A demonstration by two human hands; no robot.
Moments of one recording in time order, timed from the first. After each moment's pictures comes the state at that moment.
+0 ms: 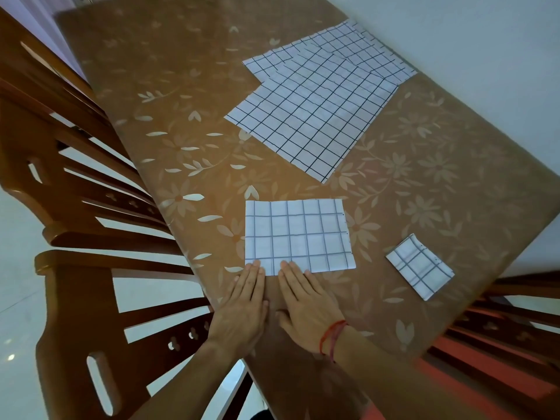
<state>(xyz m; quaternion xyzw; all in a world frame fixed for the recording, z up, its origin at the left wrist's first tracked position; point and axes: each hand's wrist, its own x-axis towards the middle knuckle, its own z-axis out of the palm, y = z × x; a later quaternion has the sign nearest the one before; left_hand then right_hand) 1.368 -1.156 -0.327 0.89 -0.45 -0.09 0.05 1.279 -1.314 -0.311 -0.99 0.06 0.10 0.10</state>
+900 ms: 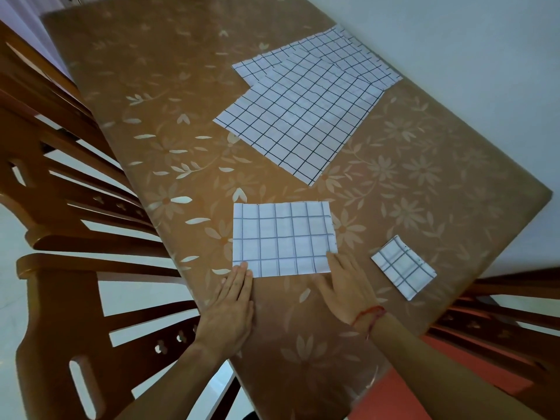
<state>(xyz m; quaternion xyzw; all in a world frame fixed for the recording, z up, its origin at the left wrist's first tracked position) 1.368 -1.160 -0.324 0.90 -0.43 -0.10 0.04 1.259 -1.399 -0.284 -0.95 0.24 0.02 0.20</state>
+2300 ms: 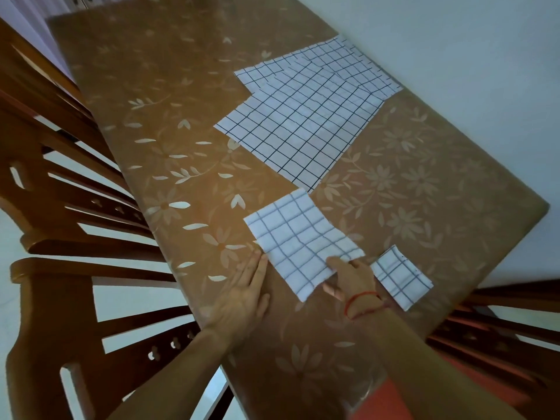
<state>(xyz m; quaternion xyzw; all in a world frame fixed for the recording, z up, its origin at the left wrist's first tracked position) 1.383 -1.202 -0.300 0.88 -0.43 -0.15 0.15 1.295 -1.411 -0.258 -0.42 0.60 -0.05 0.68</state>
